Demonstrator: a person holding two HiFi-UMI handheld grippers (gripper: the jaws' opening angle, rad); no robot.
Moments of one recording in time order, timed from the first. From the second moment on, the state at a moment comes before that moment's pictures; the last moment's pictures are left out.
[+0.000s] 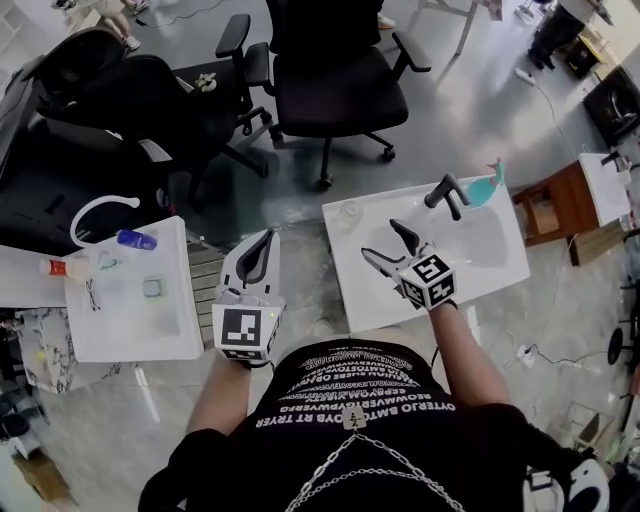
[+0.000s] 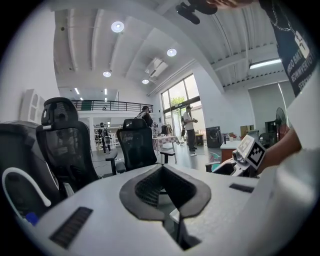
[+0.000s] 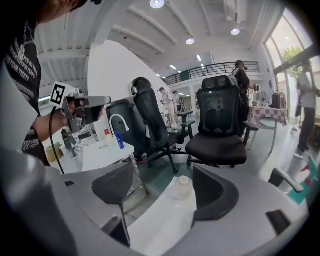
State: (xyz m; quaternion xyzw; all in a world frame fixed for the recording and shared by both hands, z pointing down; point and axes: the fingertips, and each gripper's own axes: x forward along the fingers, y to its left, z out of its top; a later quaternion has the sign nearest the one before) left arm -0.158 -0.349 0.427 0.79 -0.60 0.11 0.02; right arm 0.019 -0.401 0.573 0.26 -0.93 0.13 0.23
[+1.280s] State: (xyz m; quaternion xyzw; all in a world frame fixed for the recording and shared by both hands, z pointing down) left arm -0.169 -0.382 0.490 0.70 -0.68 0.20 0.09; right arm -0.044 -0.504 0.792 0.13 -0.91 0.09 0.38
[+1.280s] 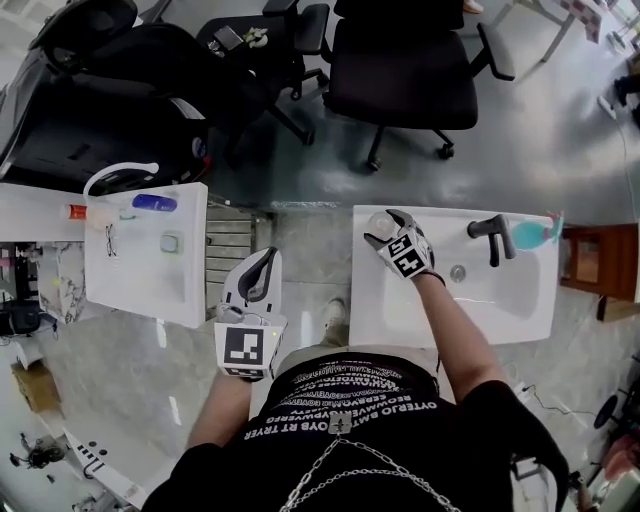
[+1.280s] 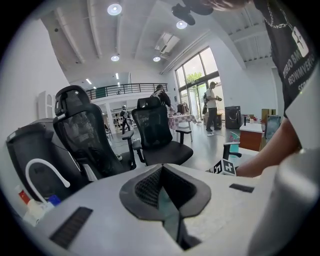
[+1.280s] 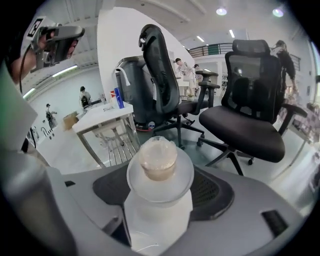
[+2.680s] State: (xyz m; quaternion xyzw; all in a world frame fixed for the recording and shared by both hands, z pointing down) left arm -0.160 -0.345 0.412 0.81 -0.58 0.12 -0.01; right arm 0.037 -0.409 0.532 0.25 -0.90 0.10 0.34
